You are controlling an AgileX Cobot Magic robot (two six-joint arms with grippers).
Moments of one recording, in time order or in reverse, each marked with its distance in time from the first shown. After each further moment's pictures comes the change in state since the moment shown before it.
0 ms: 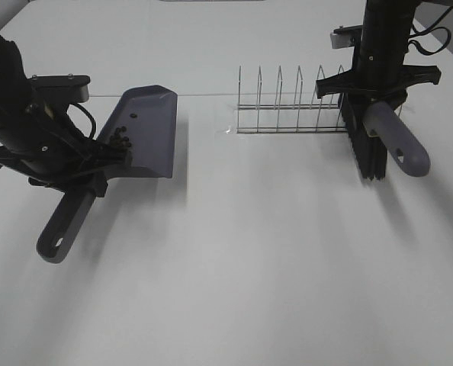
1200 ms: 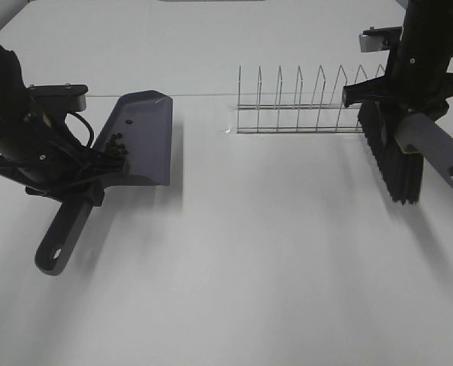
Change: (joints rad) left arm 0.000 0.000 0.028 0.000 -0.001 -0.020; right arm -0.021 -0.272 0.392 0.045 -0.072 -0.004
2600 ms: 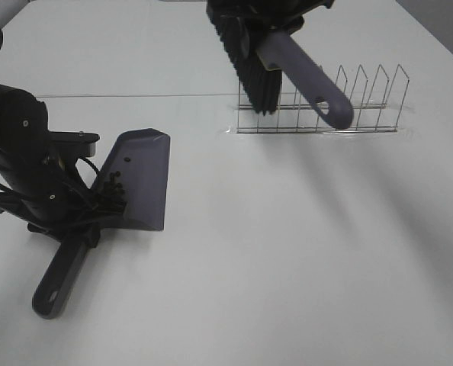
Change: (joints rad) left arm 0.000 0.145 0.023 0.030 -0.006 0.000; right arm 0.266 0.218 -0.692 0.118 0.088 -0.160
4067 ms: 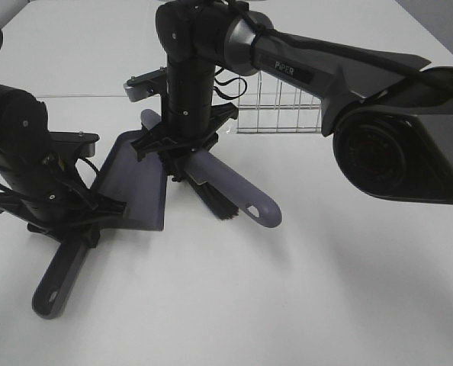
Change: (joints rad) left arm 0.000 0.000 0.000 0.001 0.001 0.000; right arm 0.230 0.337 -0.089 0.053 -0.004 -0.080
